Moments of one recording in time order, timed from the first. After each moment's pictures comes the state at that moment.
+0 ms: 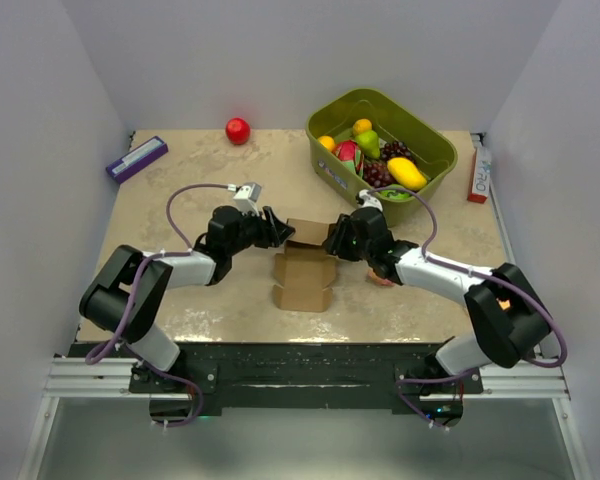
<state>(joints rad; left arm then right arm) -0.45 1.61 0.62 0.69 0.30 -0.55 0.61 1.47 0.76 0.06 0.07 0.75</state>
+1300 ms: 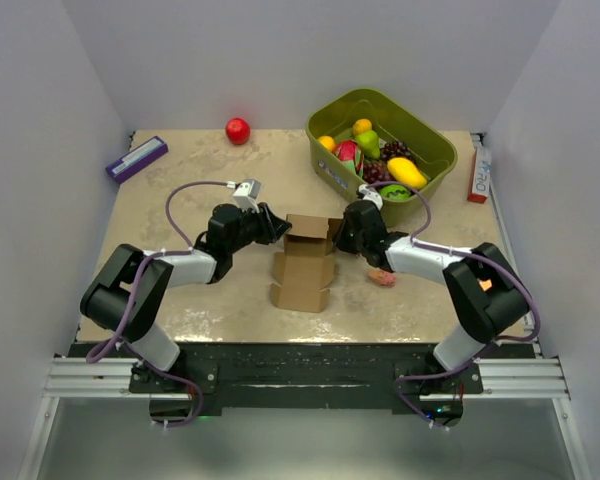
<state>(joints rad) -0.44 1.62 0.64 0.72 0.29 -0.55 0.56 1.62 0.84 0.07 0.16 0.72</state>
